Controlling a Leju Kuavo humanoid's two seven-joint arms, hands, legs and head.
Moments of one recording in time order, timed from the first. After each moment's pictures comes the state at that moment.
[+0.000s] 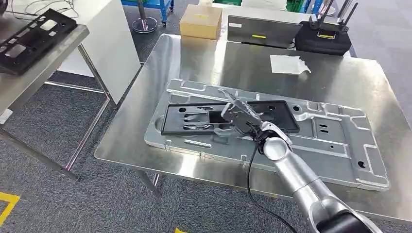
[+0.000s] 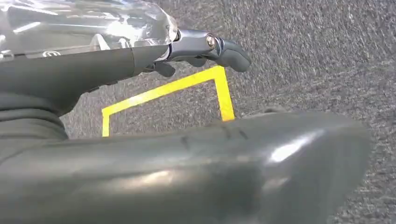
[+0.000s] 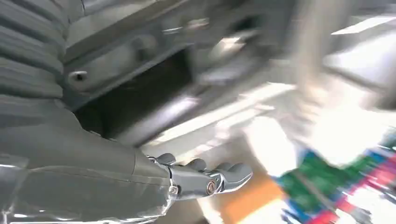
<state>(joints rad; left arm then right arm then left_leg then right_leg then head) -0.09 -0.23 1.56 -0.22 -0.31 0.54 -0.39 -0.58 -0.18 0.43 -1.17 0.23 0.12 -0.26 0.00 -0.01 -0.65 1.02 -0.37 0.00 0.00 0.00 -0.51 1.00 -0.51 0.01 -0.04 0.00</state>
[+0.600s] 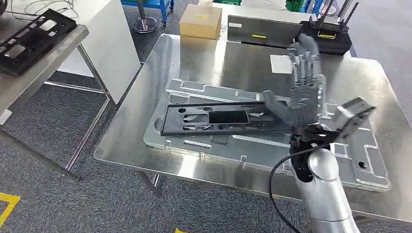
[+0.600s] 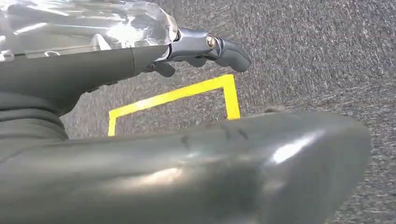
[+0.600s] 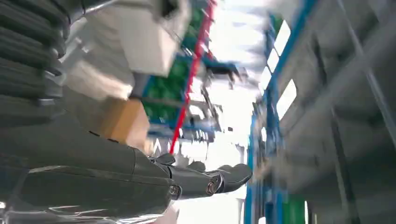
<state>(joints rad) -0.10 -0.24 1.56 -0.22 -0.28 0.59 -0.41 -0.33 -0.16 0.16 -1.78 -0.18 -0.16 -0.43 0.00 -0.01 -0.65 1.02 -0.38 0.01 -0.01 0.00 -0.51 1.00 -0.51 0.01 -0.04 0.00</state>
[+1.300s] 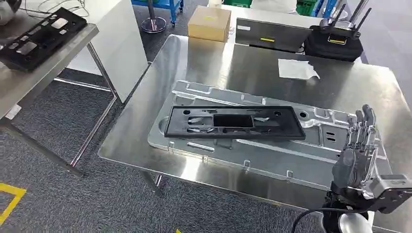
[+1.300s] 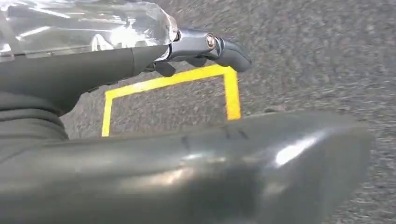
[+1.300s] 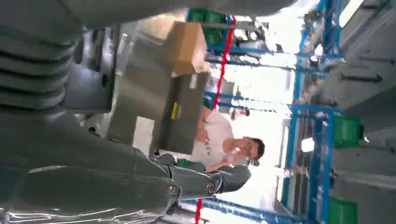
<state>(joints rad) -0.11 -0.28 1.56 -0.22 -0.21 0.59 -0.47 0.16 -0.16 -0.09 -1.93 -0.08 -0.27 -0.55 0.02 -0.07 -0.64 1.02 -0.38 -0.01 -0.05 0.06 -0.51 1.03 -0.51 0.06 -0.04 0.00</state>
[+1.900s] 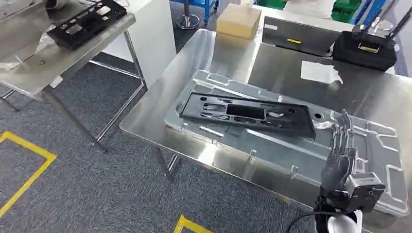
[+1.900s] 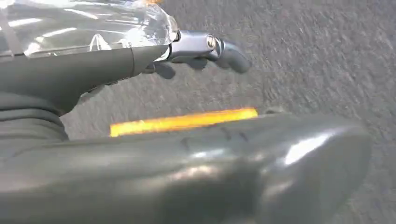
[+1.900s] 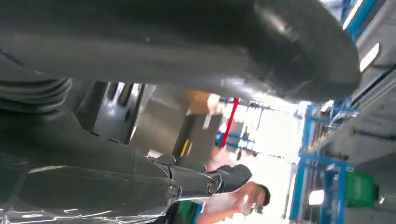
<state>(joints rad) -0.07 -0.31 1.56 -0.27 -0.39 0.70 -0.48 0.13 -0.09 -0.09 -1.86 0.06 -0.20 -0.54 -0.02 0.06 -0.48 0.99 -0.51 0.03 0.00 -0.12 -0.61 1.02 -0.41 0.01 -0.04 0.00</state>
